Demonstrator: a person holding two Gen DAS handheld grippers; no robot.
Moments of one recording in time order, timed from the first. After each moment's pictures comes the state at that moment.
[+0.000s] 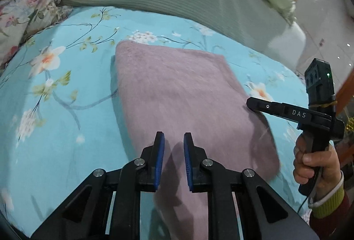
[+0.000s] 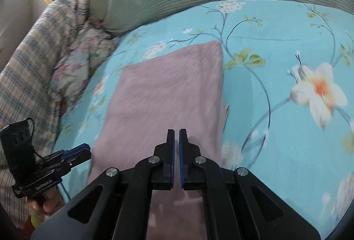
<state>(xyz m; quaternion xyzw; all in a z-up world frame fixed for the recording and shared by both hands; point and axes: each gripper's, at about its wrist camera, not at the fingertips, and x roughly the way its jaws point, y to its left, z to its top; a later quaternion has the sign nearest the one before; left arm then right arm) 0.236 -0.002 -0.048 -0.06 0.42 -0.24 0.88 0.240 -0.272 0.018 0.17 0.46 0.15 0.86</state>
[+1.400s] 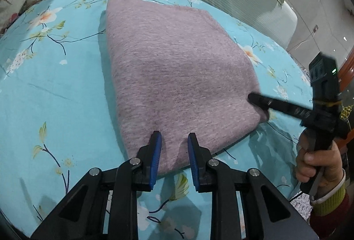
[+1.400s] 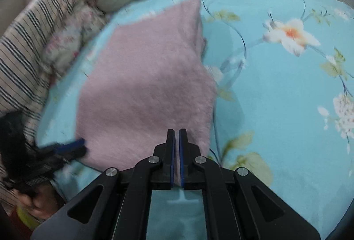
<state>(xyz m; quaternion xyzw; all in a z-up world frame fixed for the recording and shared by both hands) 0.165 -0.014 -0.092 -0.05 0.46 -0.26 0.85 0.177 -0.275 -0.026 0.13 0.50 0.11 0.85</state>
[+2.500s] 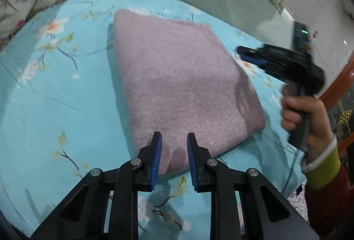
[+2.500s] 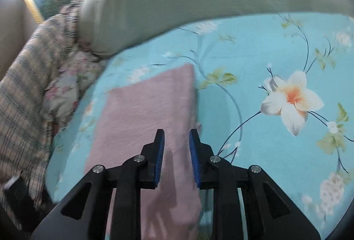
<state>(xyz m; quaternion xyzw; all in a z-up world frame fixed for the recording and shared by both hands) 0.168 0.001 -0.063 -0.06 0.44 -0.25 0.86 0.226 -0.290 0.046 0.17 0.41 0.10 0.89</state>
